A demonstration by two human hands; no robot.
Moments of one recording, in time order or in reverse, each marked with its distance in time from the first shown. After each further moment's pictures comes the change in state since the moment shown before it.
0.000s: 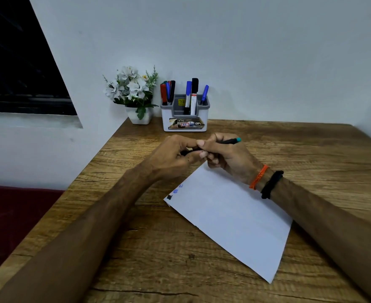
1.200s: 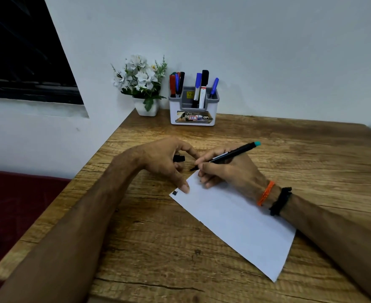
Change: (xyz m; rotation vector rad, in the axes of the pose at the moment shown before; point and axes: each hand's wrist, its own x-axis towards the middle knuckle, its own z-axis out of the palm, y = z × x) left_hand -0.011 0.008 -0.032 0.128 -0.440 -0.447; right_hand -0.037 0.000 0.028 -0.283 0.028 0.126
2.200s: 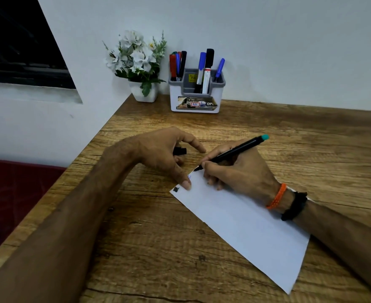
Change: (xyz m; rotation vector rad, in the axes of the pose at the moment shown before) left_hand 0.001 -0.004 -0.001 -0.073 -0.008 0.000; right_hand -0.003 0.004 0.005 -0.216 0.082 -0.028
